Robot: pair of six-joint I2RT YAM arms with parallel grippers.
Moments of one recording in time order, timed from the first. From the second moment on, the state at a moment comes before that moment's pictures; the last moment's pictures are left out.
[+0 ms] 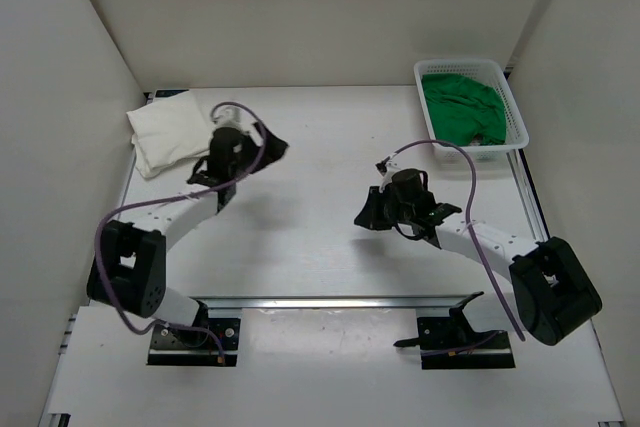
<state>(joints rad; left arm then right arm) -0.25 1.47 0.86 0.21 0.05 -0.72 0.54 1.31 0.62 0.02 -0.33 0.50</state>
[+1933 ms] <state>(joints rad) -0.59 1.99 1.06 0.63 -0.18 -0.17 0.37 1.80 0.83 0.70 0.14 0.11</state>
